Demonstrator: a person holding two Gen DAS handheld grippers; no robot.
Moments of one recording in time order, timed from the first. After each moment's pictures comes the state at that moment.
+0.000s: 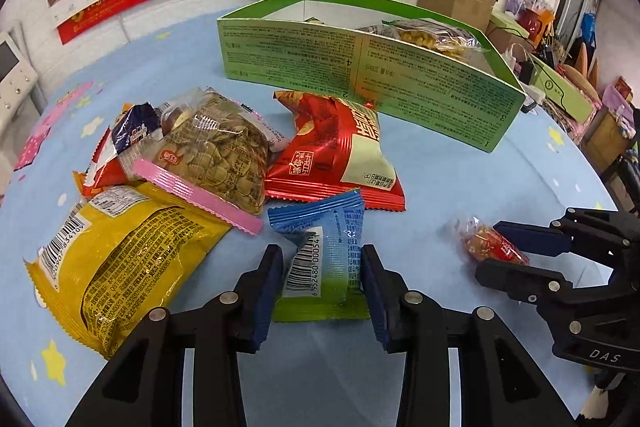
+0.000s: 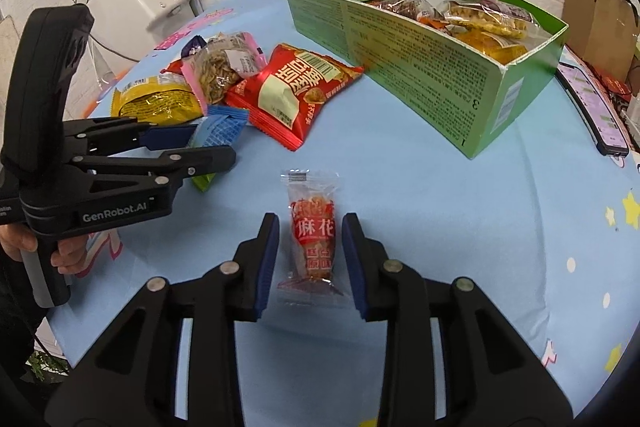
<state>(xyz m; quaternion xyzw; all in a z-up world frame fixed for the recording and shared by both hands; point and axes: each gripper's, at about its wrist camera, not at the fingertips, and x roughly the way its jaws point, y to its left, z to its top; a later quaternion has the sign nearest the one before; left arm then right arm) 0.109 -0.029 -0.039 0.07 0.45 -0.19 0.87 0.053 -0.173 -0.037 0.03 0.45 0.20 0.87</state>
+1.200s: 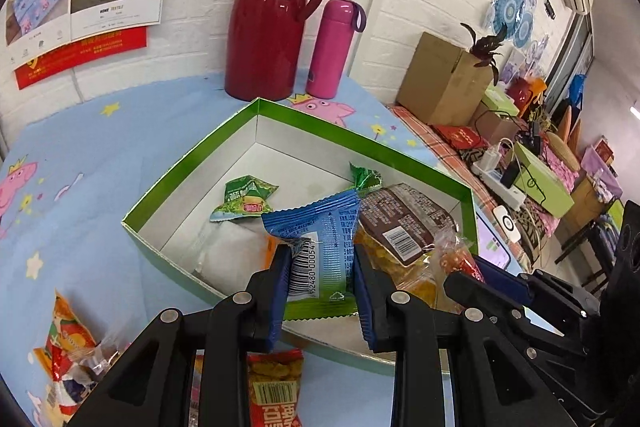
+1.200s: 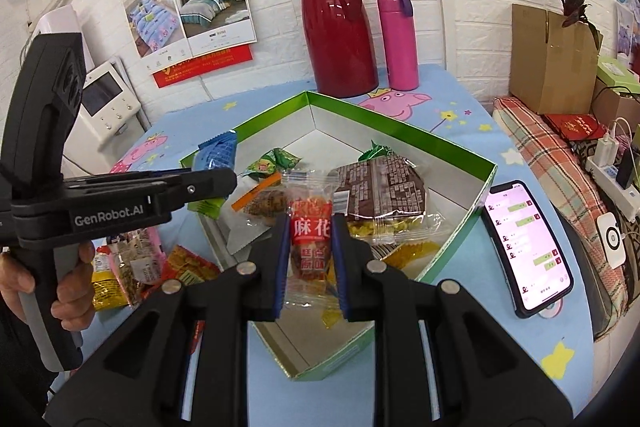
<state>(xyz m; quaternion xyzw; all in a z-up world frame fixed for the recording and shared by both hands) 0.250 -0.112 0.046 -0.01 0.41 -0.22 0.88 0.163 -0.257 0.031 0.10 0.33 0.13 0.93</state>
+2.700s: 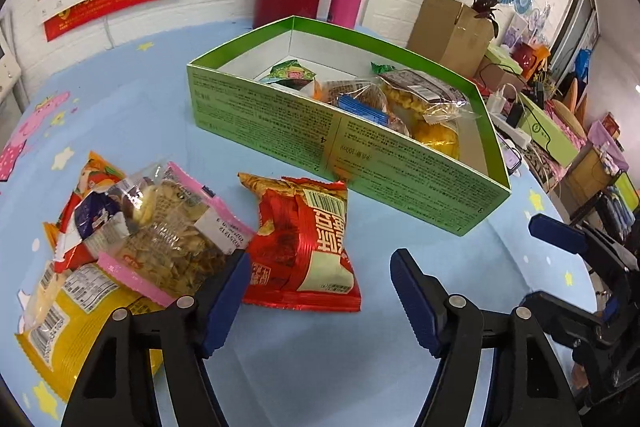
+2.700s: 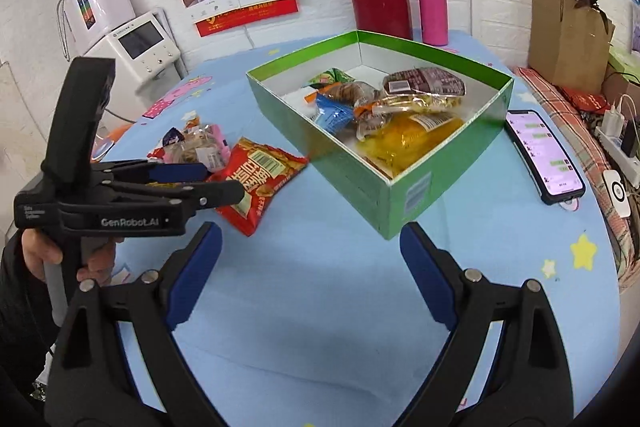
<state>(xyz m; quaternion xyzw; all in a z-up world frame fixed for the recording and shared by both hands) 0.161 -0.059 -0.008 0.01 0.45 -0.21 0.87 0.071 -0.225 0.006 0.07 0.37 0.18 0.91</state>
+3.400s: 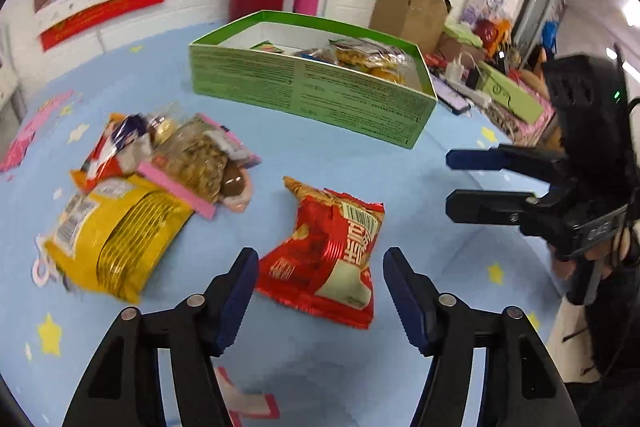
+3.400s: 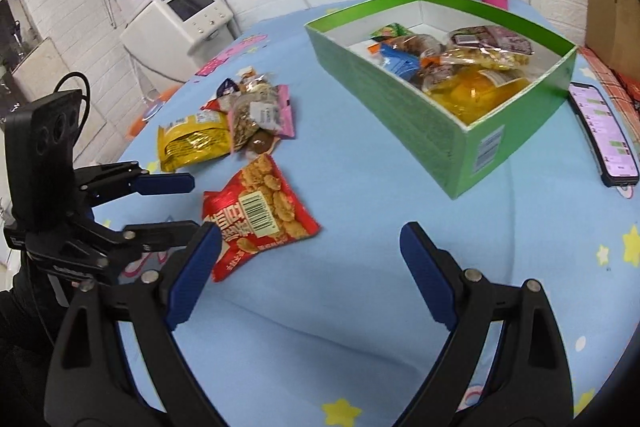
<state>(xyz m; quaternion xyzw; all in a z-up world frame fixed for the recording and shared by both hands) 0.055 -0.005 0.002 0.01 0.44 -0.26 0.86 0.064 -0.207 -0.010 0.08 0.42 0.30 0.85</state>
